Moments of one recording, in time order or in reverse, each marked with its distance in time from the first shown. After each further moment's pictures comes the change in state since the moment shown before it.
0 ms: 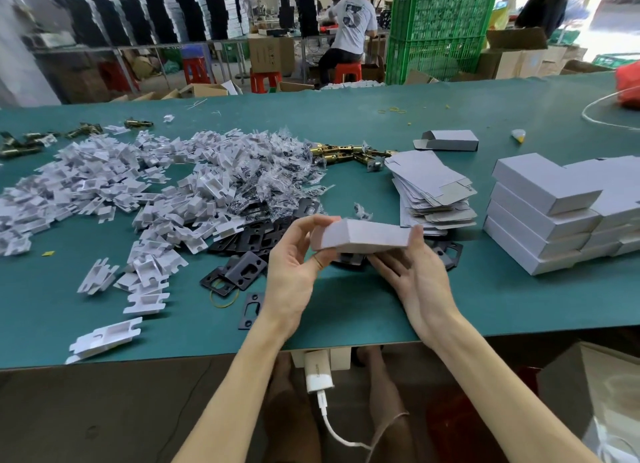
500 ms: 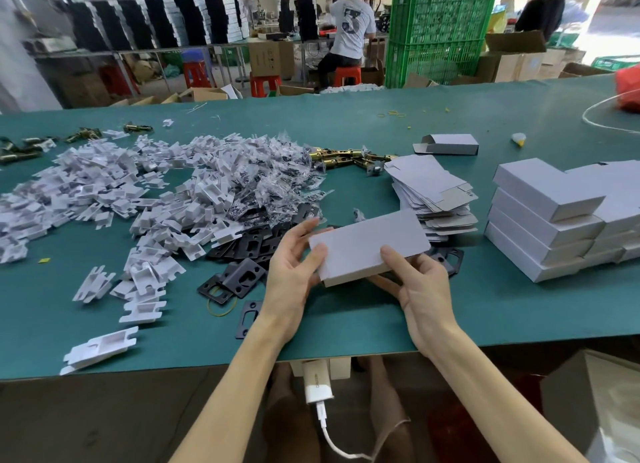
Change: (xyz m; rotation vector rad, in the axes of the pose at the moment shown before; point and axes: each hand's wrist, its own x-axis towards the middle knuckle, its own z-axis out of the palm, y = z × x) left_hand 0.011 -0.016 -0.001 -0.168 0.115 -0.270; right_hand -0.001 0.005 0.001 -0.105 0.046 -0.043
